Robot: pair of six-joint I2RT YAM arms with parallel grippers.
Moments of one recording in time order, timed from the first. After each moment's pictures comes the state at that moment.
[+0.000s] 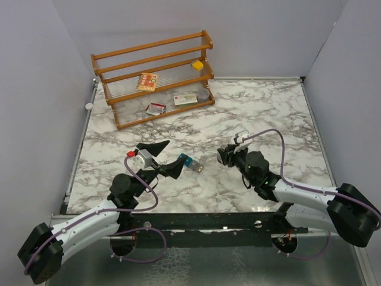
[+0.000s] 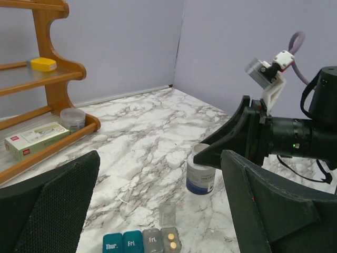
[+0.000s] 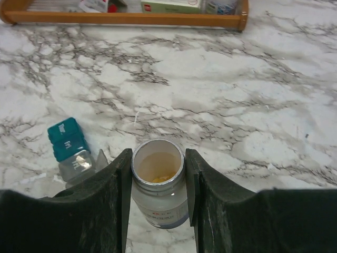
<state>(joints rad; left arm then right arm) -0.79 0.66 0.11 0.91 -0.01 -0.17 0.80 1.14 0.36 0.61 0.28 0.12</state>
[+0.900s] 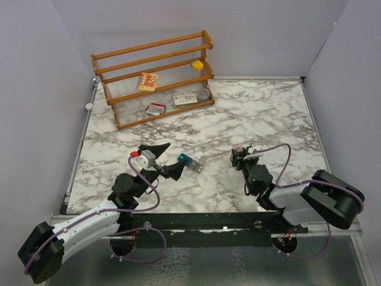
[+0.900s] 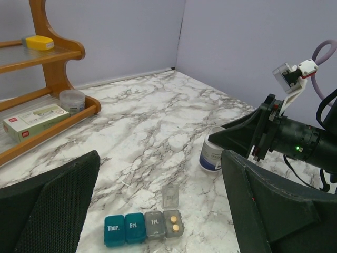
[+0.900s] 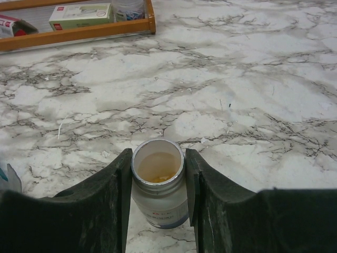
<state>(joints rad) -0.79 0.67 0.09 0.86 -0.01 -0.17 0.82 1.33 0.09 1.18 0.65 0.08</state>
